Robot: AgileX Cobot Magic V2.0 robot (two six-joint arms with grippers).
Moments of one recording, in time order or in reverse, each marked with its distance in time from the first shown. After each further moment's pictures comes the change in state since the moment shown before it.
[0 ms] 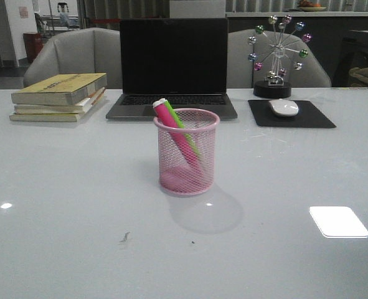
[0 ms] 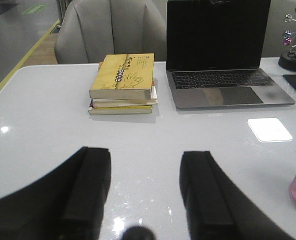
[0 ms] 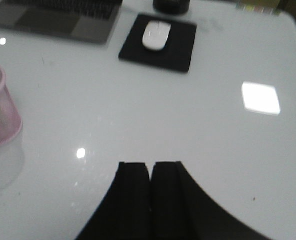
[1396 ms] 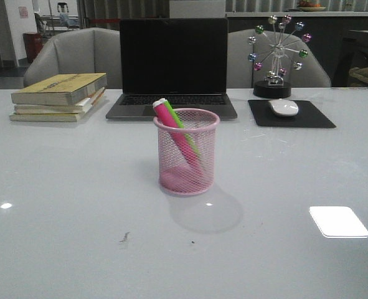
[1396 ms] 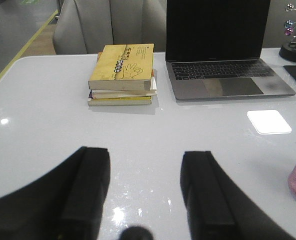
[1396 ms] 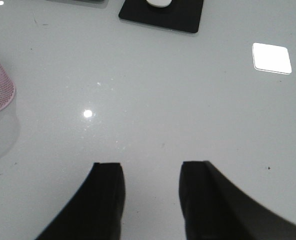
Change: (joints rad) left arm 0.000 0.000 0.000 0.000 0.030 -0.002; right arm 0.000 0.173 -0.026 0.002 0.043 0.000
